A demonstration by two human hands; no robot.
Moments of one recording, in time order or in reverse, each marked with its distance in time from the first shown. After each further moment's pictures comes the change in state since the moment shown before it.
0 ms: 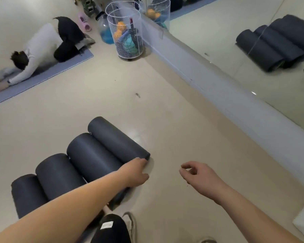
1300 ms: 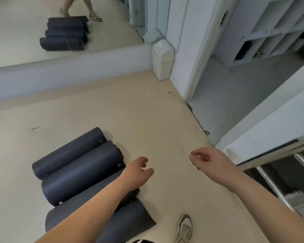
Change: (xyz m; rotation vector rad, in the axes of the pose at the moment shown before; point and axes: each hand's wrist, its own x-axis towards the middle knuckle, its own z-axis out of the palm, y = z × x) left_hand -0.433 -0.454 0.056 0.318 -0.439 0.791; right_hand -0.534 -0.181 0.739 0.654 1.051 0.499
